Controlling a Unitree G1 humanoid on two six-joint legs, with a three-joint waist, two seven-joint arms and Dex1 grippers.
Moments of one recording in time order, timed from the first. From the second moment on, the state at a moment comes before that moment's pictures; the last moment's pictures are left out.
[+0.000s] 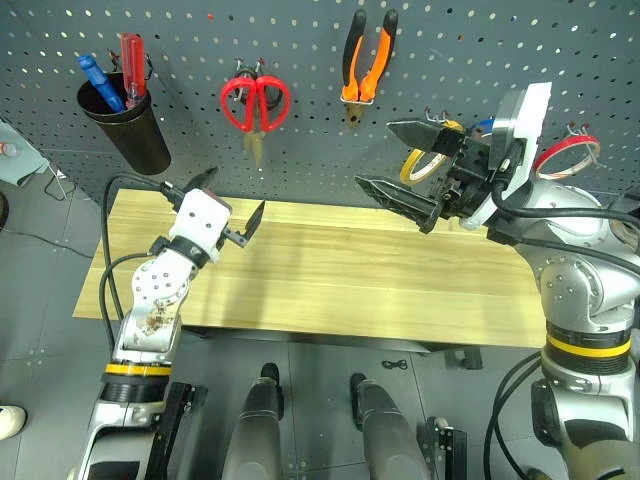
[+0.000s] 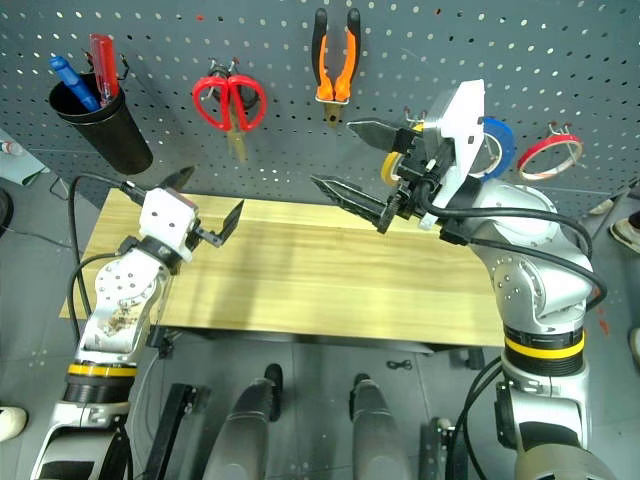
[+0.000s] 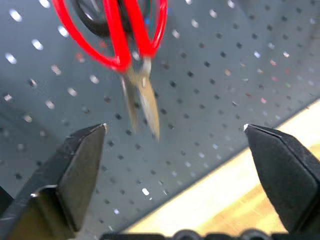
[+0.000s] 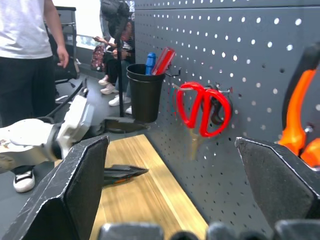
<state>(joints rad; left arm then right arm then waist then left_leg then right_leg) -0.37 0.46 0.07 -0.03 0.00 -0.03 -0.37 -0.68 -0.57 -0.10 -0.36 0.63 0.55 0.75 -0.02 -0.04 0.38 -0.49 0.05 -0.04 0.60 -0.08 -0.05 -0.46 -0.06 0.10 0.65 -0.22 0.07</state>
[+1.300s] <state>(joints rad) -0.70 0.59 0.10 0.72 -0.04 0.43 -0.45 -0.77 -0.45 0.20 -0.34 0.52 0.77 0.70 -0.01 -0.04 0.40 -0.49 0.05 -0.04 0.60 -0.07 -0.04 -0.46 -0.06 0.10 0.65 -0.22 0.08</state>
